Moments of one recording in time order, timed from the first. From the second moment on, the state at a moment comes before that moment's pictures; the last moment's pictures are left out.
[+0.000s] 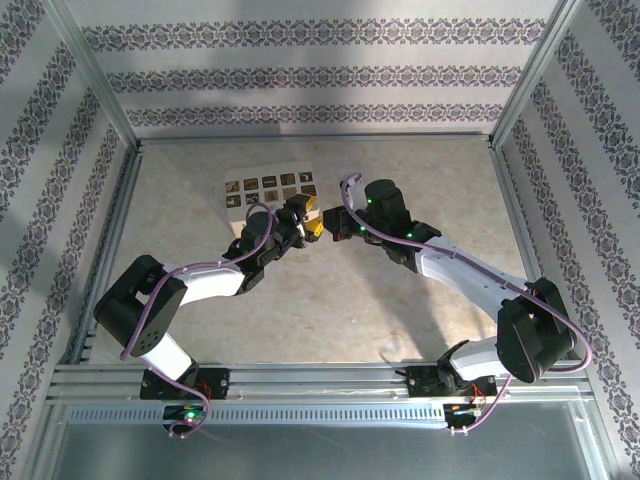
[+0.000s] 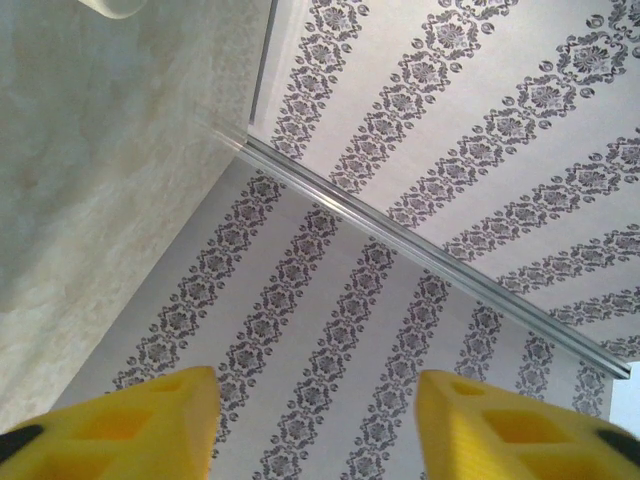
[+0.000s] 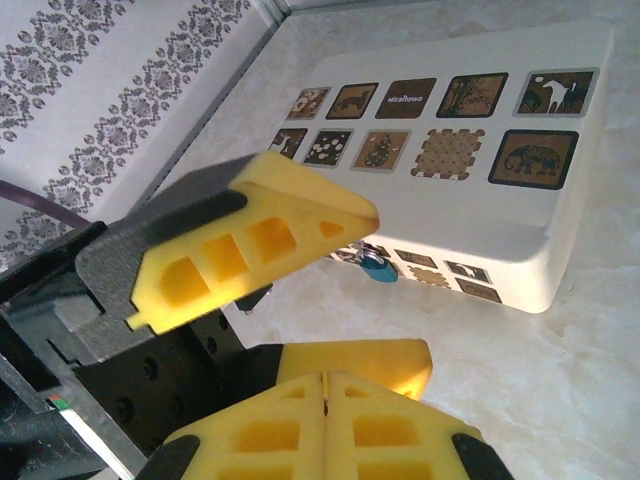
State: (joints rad) left arm -0.61 1.60 0.71 0.78 0.06 -2.08; right arm 0.58 1.40 0.95 -0.03 -0.35 0.43
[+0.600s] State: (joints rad) left arm -0.61 1.60 0.69 0.78 0.05 -2.08; right arm 0.58 1.40 0.95 -0.01 -0.34 0.45
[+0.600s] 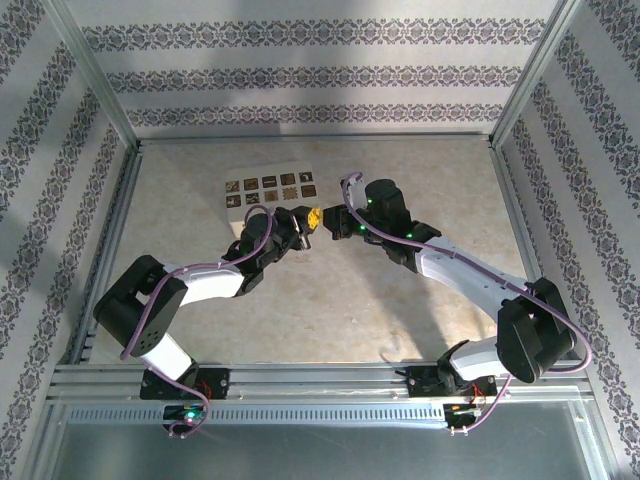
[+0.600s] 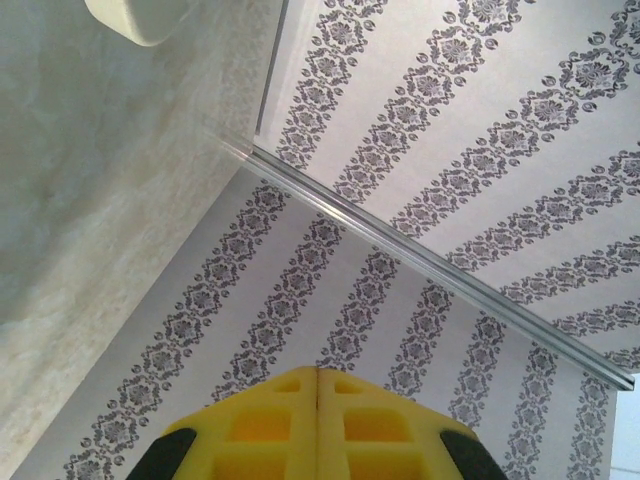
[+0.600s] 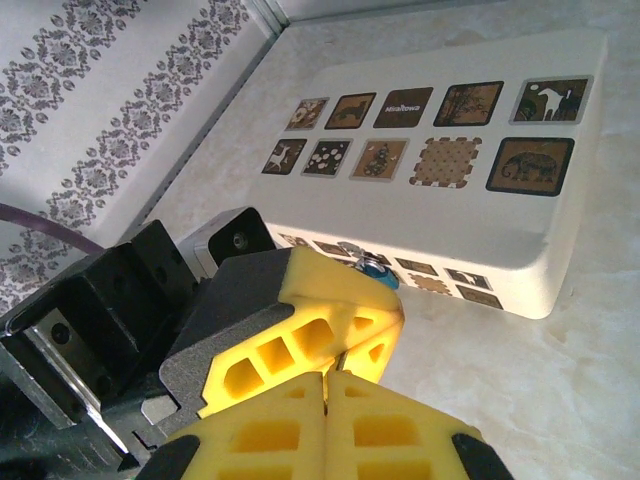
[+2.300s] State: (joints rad) left arm -0.55 1.41 1.08 0.53 0.59 -0.61; right arm 0.40 1.13 0.85 0.35 -0.73 0.80
